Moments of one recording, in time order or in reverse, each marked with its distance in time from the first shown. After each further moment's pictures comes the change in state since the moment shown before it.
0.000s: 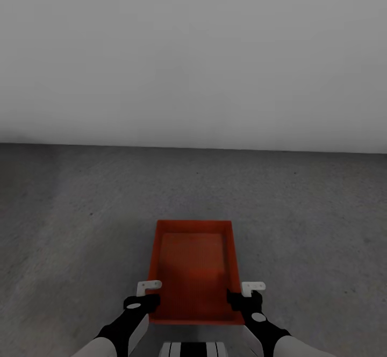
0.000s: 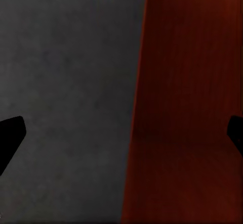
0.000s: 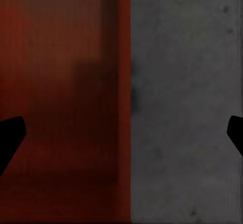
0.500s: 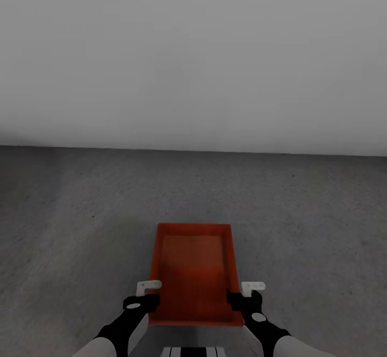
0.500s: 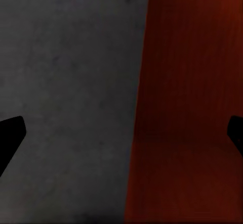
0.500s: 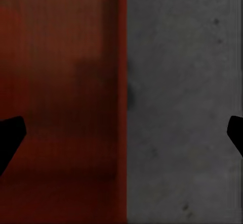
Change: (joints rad) left arm 0.000 0.001 0.001 0.000 0.000 -0.001 0.000; right arm 0.000 0.000 0.000 0.000 0.000 0.000 0.000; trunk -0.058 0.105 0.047
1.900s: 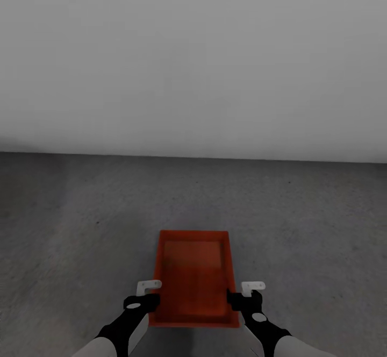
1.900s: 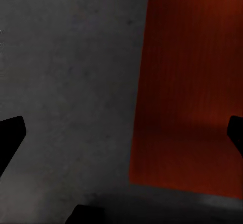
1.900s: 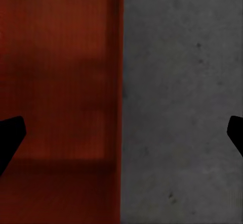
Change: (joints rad) left arm 0.000 -0.001 0.001 -0.001 0.000 -0.003 -0.001; right arm 0.000 -0.003 0.000 0.000 0.014 0.000 0.008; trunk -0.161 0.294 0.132
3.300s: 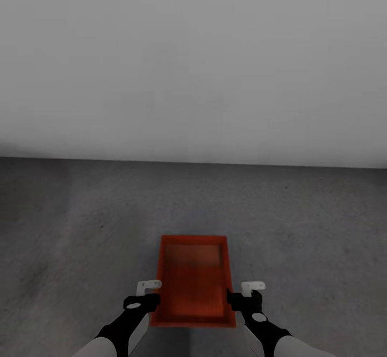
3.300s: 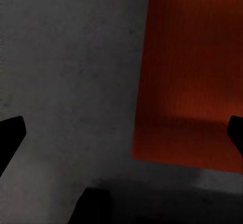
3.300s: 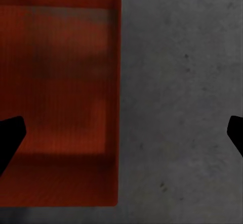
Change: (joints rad) left arm 0.000 0.000 0.000 0.000 0.000 0.000 0.001; right arm 0.000 0.000 0.000 0.000 0.000 0.000 0.000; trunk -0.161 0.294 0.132
